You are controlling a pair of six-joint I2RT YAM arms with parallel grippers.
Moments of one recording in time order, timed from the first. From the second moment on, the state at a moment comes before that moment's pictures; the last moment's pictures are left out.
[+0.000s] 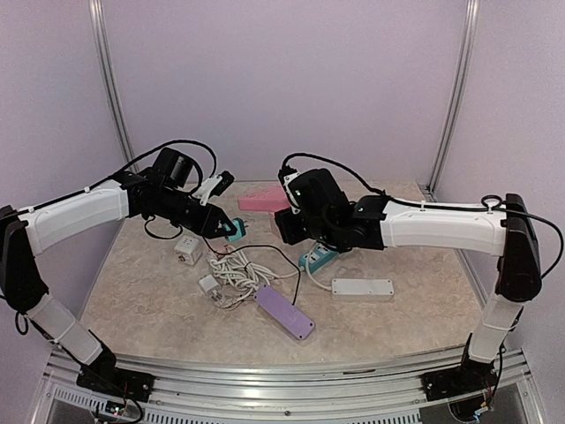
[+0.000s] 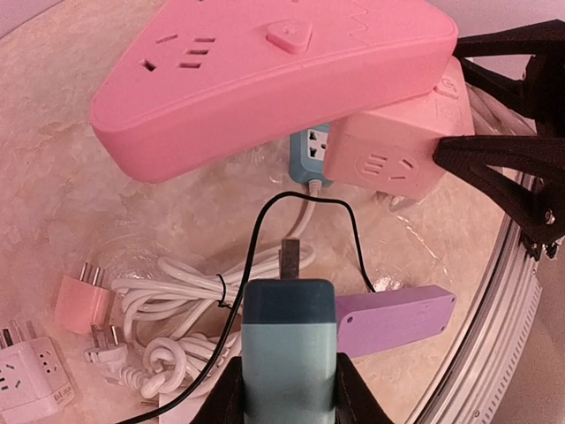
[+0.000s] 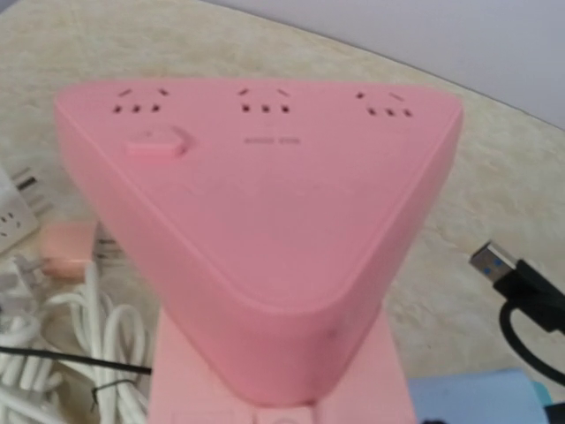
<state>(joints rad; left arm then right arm) -0.53 1.53 1.26 -0.56 0.42 -0.01 1.02 1.78 1.44 -0.21 0.48 0.22</state>
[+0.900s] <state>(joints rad) -0.30 1.80 1.45 -0.51 0.55 -0.23 0.95 1.49 1.16 -0.18 0.50 0.23</state>
